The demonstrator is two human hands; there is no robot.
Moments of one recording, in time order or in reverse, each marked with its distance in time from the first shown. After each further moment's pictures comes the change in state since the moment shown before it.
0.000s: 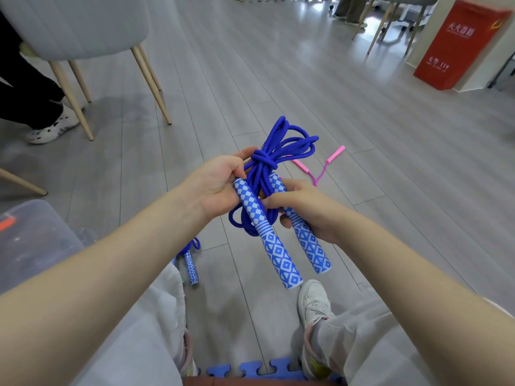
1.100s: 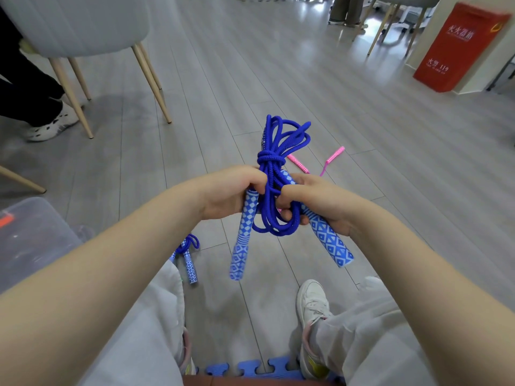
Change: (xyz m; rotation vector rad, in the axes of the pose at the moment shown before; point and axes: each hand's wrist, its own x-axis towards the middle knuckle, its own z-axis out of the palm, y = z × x) left_hand -0.003 -0.003 -0.001 0.735 -0.208 -0.096; right_hand -0.012 -0.017 -0.013 -0.087 -0.071 0.028
